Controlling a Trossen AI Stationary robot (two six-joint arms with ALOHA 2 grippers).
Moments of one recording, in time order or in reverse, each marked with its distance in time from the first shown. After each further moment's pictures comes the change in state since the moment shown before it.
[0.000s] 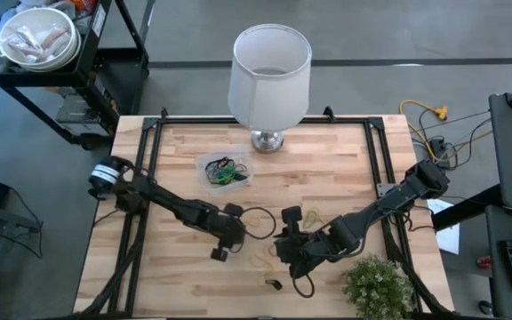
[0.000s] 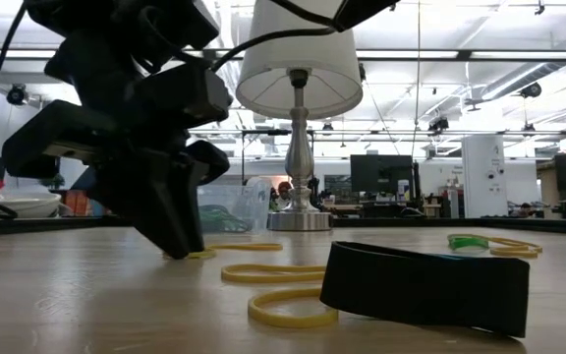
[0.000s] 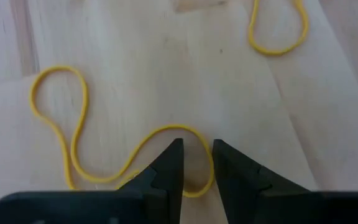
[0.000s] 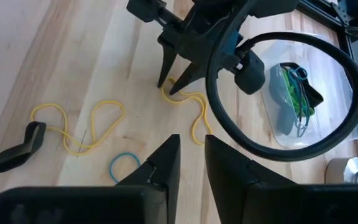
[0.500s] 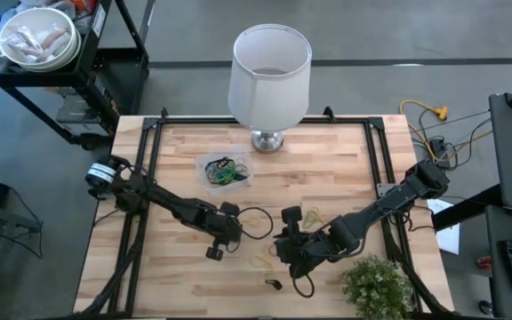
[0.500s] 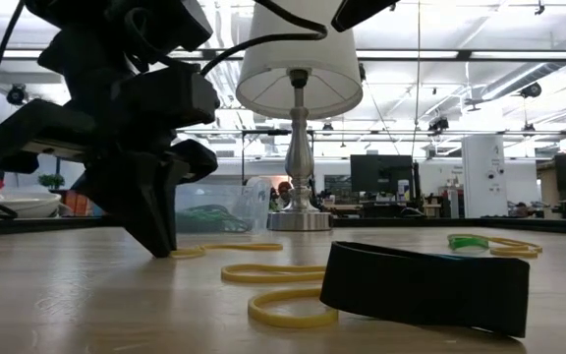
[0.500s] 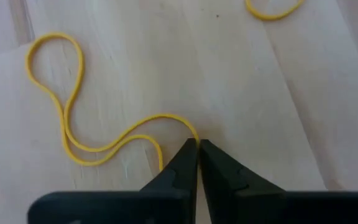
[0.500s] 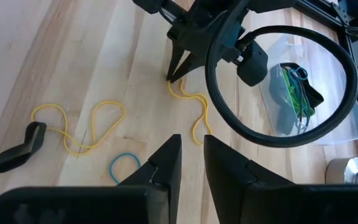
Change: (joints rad) left arm -0.001 0.001 -0.002 -0.098 0.000 0.011; right arm 0.000 0.000 0.000 0.001 -0.001 0.000
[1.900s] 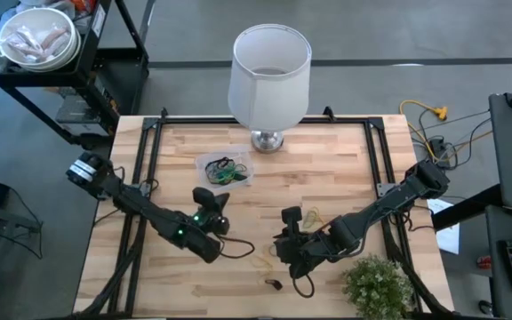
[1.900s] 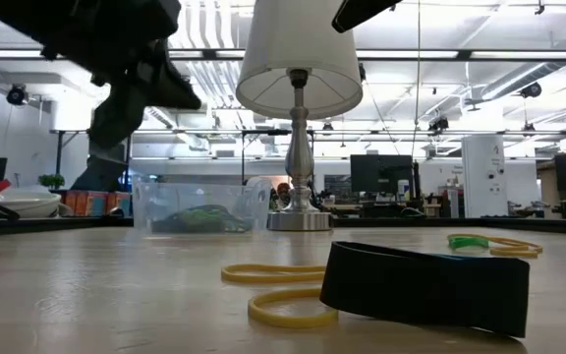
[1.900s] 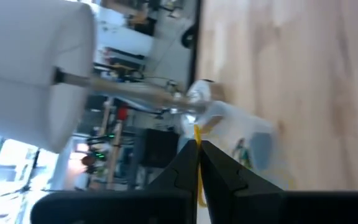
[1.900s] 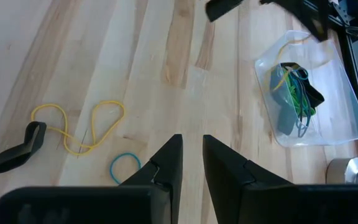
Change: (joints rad) left arm -0.222 -0.260 0.024 -0.140 -1.271 0.155; right arm 0.000 0.000 -0.003 0.003 0.000 0.000
